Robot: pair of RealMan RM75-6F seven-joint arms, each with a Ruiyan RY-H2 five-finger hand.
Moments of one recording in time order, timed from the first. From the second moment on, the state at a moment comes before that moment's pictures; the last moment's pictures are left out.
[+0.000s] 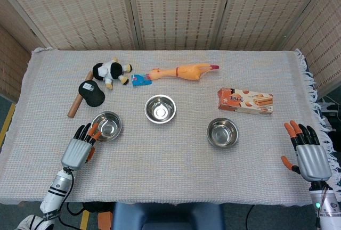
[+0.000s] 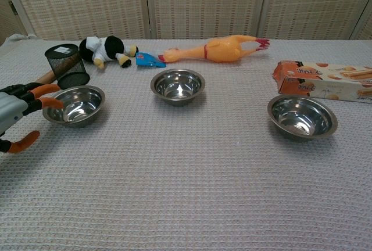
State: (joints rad) left arm -0.36 -1.71 -0.07 -0.94 1.63 1.31 0.20; right arm 0.11 -1.17 0.06 -1.58 -1.44 1.40 -0.14
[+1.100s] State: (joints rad) left arm -0.53 -1.94 -0.12 -0.52 1.62 1.53 0.08; right arm 0.12 -1.13 0.06 -1.64 -1.37 1.33 -0.16
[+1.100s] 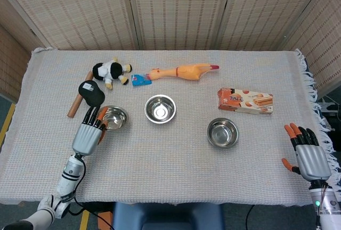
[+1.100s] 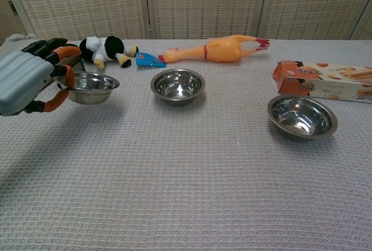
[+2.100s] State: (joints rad) left arm -0.91 -2.16 -0.18 -0.35 1.56 1.28 0.08; right arm 0.13 -1.11 0.08 -1.62 -1.30 1.29 -0.13
